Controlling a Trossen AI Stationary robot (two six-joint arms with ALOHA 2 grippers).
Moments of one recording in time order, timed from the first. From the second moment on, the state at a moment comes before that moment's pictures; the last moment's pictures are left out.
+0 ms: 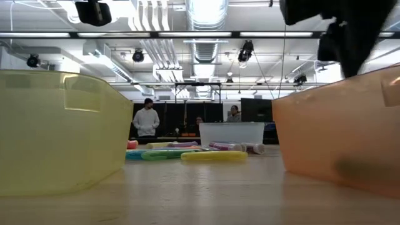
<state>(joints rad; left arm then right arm) -0.01 0.70 0.76 -0.17 0.16 -0.82 0.44 1.59 1.18 -0.80 -0.07 0.94</state>
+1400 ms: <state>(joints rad) -0.01 0.74 0.76 -0.15 0.16 -0.86 -0.09 1.80 1.16 -0.69 -0.01 1.09</state>
